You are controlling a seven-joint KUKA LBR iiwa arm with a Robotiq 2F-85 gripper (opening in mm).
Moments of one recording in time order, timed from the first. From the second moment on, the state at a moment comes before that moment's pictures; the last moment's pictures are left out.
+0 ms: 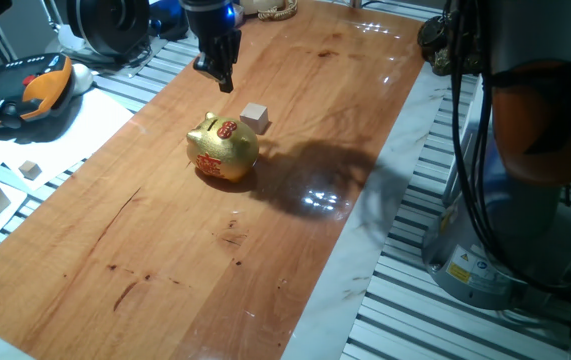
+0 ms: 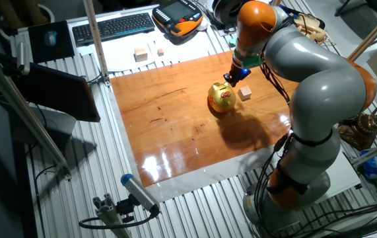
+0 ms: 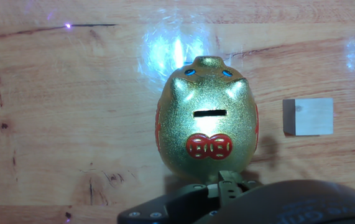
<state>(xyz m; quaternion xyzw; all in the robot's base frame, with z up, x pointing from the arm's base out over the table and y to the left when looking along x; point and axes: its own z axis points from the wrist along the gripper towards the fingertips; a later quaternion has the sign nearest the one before) 0.515 0.001 0.236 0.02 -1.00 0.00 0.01</state>
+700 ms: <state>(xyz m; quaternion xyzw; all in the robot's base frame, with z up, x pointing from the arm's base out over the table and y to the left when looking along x) 0.515 0.001 0.236 0.04 -1.00 0.00 0.01</state>
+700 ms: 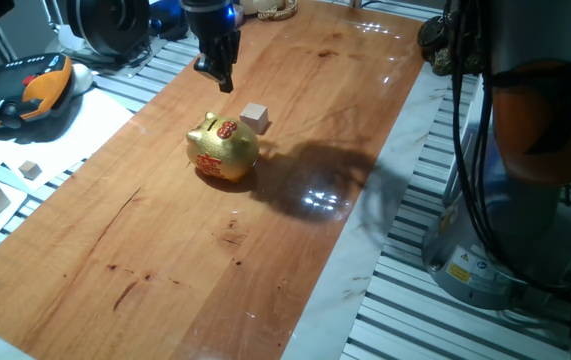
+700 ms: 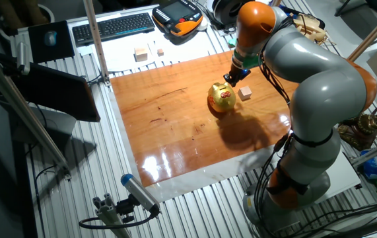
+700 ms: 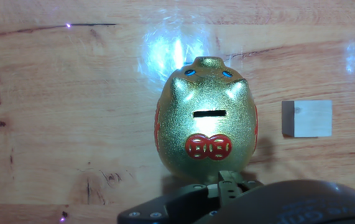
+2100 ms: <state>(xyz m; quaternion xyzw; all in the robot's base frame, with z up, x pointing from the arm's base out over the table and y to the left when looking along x) 0.515 0.000 0.236 -0.01 -1.00 0.00 0.03</state>
